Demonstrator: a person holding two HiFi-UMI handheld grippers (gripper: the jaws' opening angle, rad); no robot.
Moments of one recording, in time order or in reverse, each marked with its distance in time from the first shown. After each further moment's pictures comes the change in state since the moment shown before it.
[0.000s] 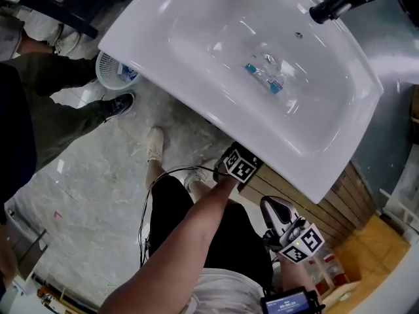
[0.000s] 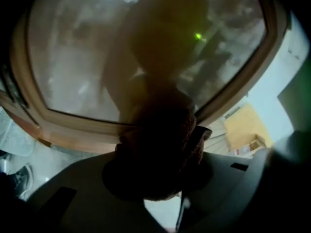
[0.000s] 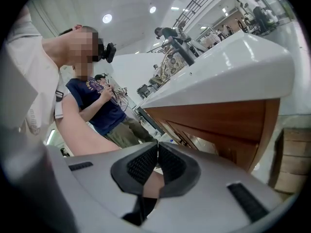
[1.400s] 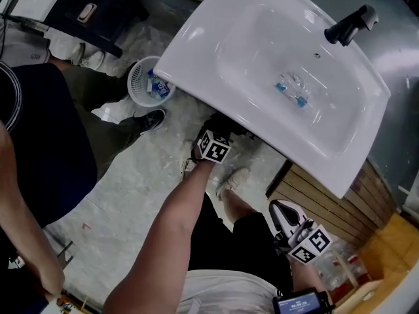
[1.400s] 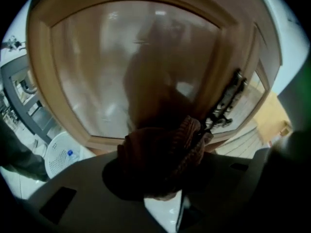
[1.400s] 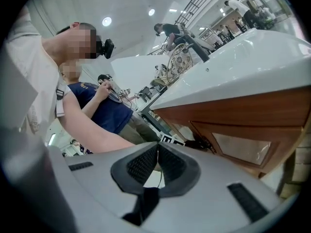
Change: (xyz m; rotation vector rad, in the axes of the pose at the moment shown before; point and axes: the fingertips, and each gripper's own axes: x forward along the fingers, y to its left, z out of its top) left arm -0.177 0.231 0.031 0.100 -0.118 0.325; right arm 0.054 0.074 0.005 0.030 -0.035 0.014
